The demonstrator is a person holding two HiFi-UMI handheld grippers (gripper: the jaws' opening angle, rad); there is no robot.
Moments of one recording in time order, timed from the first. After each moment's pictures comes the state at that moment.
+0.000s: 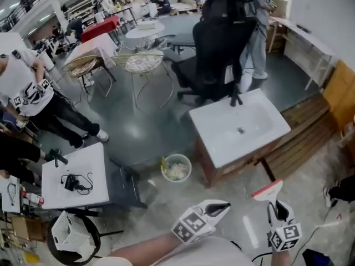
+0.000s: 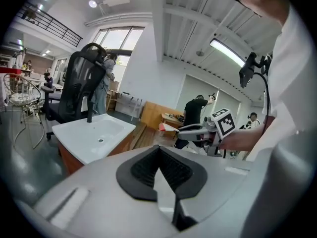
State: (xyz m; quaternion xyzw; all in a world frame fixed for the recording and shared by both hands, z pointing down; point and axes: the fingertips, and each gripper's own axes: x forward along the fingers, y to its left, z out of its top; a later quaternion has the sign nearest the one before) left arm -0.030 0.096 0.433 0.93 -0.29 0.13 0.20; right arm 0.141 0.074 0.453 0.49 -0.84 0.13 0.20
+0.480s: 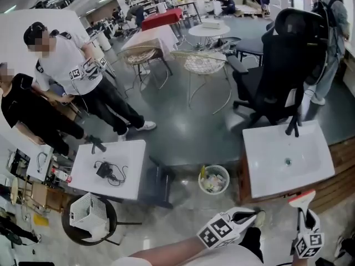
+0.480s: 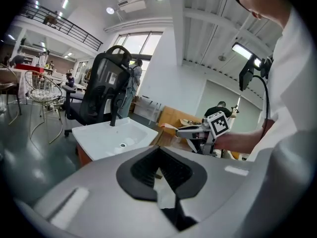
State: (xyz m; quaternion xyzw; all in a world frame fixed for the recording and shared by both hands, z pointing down) left arm -0.089 -0.026 0.440 0.89 -0.39 0.10 0.23; right arm 0.109 -0.112 0.473 0.43 -0.87 0.13 0.21
